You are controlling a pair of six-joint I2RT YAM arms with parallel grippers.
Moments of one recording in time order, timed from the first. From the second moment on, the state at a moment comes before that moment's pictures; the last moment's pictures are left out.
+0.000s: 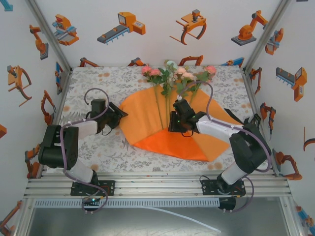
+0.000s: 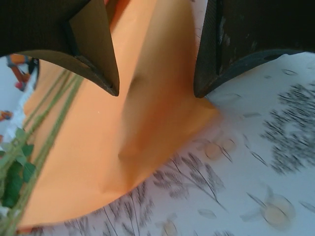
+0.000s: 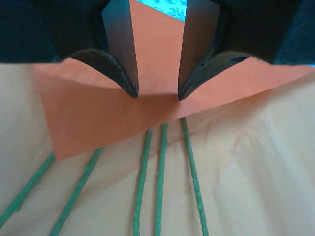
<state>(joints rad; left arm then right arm) -0.21 1.59 0.65 0.20 0.22 -0.95 0.64 1.60 0.92 -0.29 -0.04 0.61</state>
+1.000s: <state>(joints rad) -0.53 1.25 0.60 -0.16 0.05 -1.03 0.82 1.45 0.86 -0.29 0.03 0.49</state>
